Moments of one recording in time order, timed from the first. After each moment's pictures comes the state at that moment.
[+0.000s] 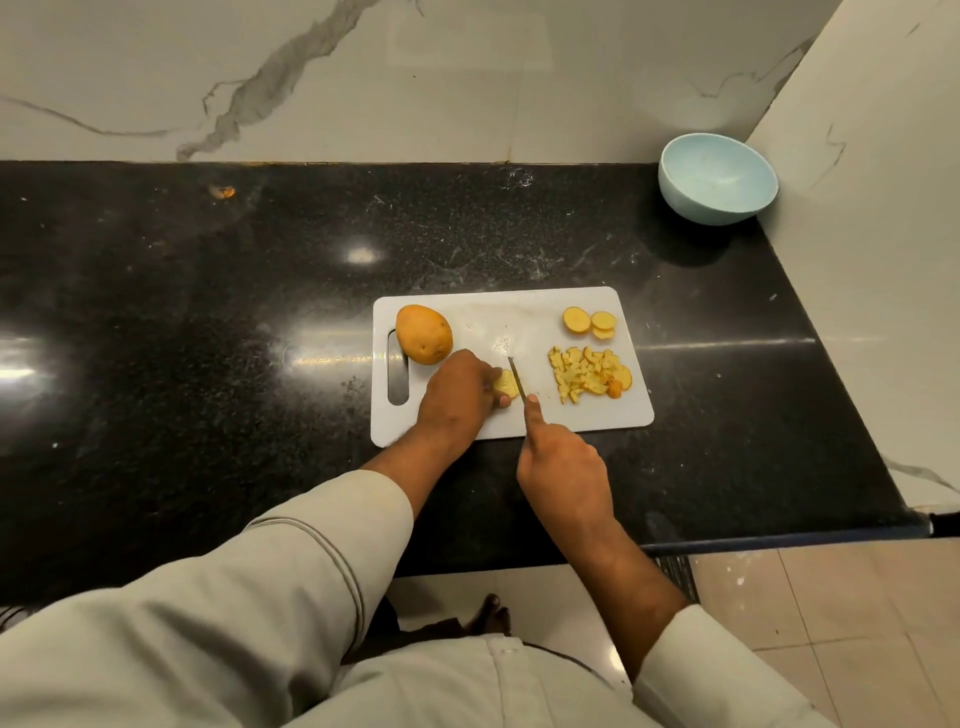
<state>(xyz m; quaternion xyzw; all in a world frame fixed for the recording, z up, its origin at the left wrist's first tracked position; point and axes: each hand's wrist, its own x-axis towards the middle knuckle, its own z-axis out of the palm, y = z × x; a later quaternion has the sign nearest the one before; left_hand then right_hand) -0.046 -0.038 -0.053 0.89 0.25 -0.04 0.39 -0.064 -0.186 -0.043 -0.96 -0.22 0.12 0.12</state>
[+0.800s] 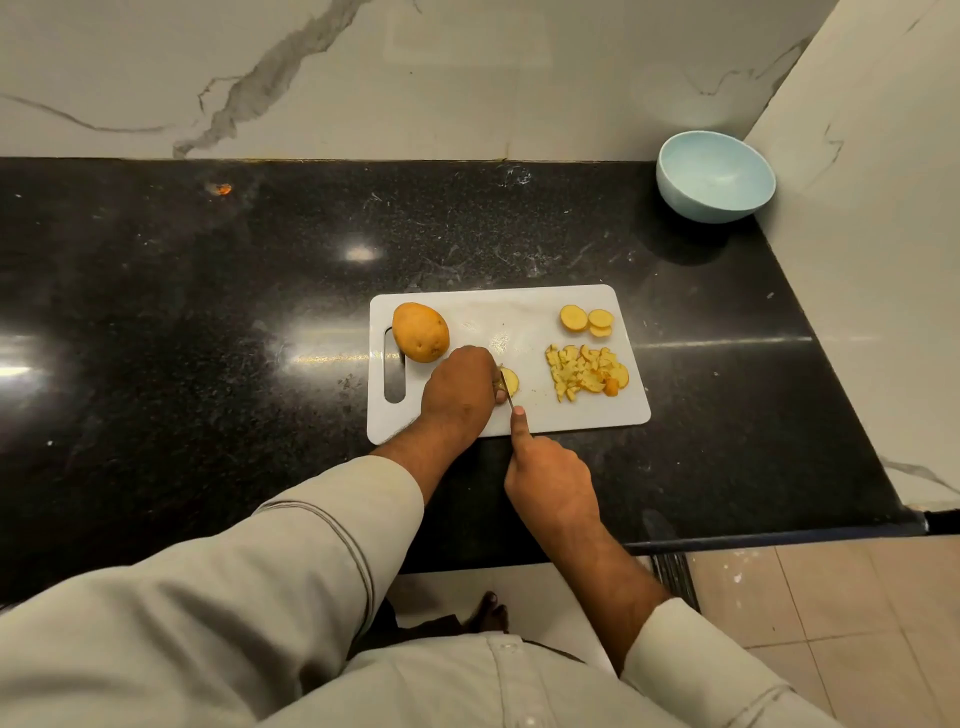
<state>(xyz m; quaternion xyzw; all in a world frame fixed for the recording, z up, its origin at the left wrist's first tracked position) -0.039 -0.044 -0.040 0.93 0.23 -0.08 0.27 -0.067 -0.183 -0.057 -0.95 -0.24 0.19 0.06</state>
